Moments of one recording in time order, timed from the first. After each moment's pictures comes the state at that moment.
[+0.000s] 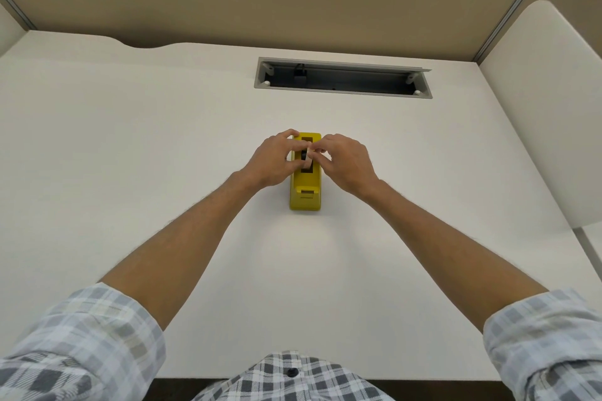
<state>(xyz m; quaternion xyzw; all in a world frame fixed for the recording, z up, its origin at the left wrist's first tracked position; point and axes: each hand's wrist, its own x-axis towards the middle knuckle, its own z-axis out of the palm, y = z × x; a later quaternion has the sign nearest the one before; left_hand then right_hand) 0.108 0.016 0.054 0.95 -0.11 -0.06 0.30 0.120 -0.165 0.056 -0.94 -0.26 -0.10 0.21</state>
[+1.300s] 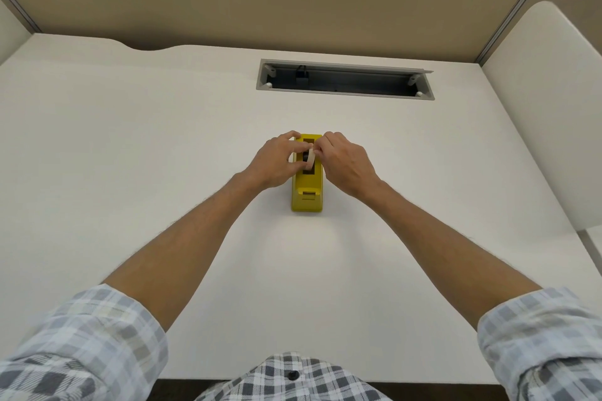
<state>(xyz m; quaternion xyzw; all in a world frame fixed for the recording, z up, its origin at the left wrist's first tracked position) 0.110 0.015 0.049 0.95 -0.10 -0.05 0.29 0.125 -0.166 0.050 -0.93 -0.32 -0.16 0.09</state>
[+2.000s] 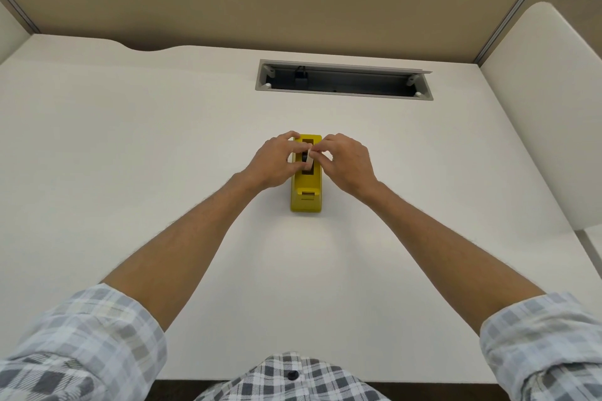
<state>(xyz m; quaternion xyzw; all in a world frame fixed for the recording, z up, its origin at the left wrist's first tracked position) 0.107 0.014 0.057 0.95 -0.11 -0.06 0.29 0.121 -0.164 0.053 -0.94 -0.24 -0.12 0.23</state>
